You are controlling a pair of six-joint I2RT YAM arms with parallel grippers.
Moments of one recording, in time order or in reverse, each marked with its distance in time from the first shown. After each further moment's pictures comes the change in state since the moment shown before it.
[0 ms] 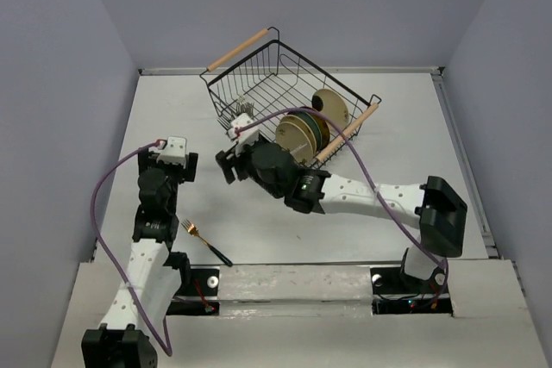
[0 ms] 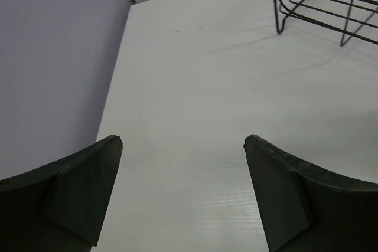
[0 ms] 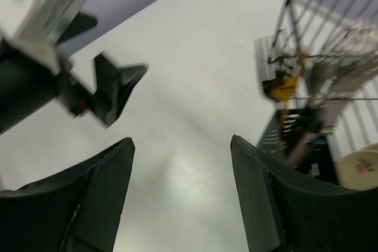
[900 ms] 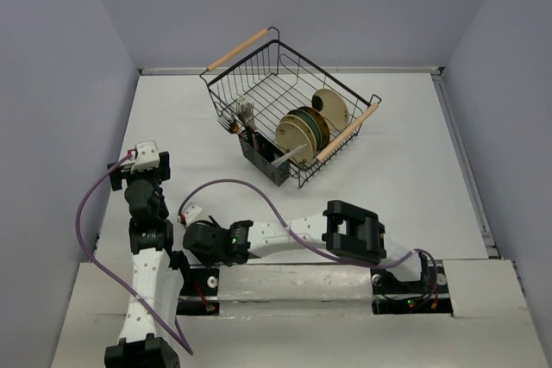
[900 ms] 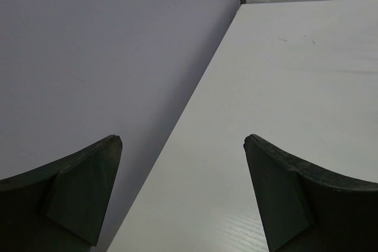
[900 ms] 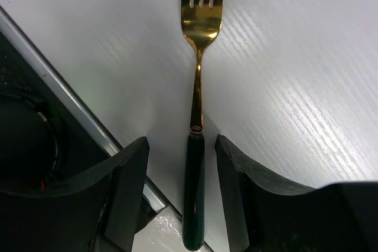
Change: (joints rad) left arm 0.200 -0.113 -0.063 0.098 -0.182 -0.005; right arm 0.309 0.562 0.404 -0.631 -0.109 0.440
